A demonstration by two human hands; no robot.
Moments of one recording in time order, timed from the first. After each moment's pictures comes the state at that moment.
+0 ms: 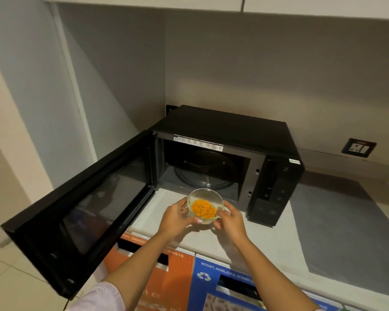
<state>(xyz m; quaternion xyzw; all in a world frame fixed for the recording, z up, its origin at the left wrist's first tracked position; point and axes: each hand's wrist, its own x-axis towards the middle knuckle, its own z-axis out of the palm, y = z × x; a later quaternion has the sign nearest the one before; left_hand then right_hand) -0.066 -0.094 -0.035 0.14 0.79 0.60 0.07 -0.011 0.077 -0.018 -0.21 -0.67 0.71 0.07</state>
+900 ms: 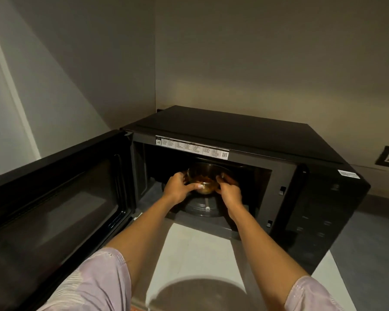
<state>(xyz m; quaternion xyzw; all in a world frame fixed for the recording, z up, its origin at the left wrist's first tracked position) -0.297 -0.011 -0.050 0.12 0.82 0.55 0.00 -0.247 0.144 -0.048 -0.20 -0.68 0.69 0.16</state>
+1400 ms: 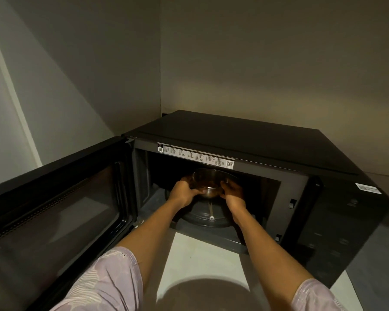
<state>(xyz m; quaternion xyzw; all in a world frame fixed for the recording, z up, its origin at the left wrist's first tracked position) -0.327 0.000 -0.056 0.09 0.86 0.51 0.01 -0.282 0.154 -0.056 -0.15 -0.69 0.69 0.15</state>
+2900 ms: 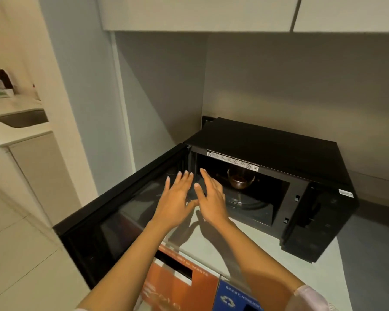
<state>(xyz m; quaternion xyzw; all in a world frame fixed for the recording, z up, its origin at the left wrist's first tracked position) -0.087 -0.162 0.064 0.18 0.94 0.24 -0.15 -0.105 -0.024 0.045 0.07 -0.89 0.44 0.13</state>
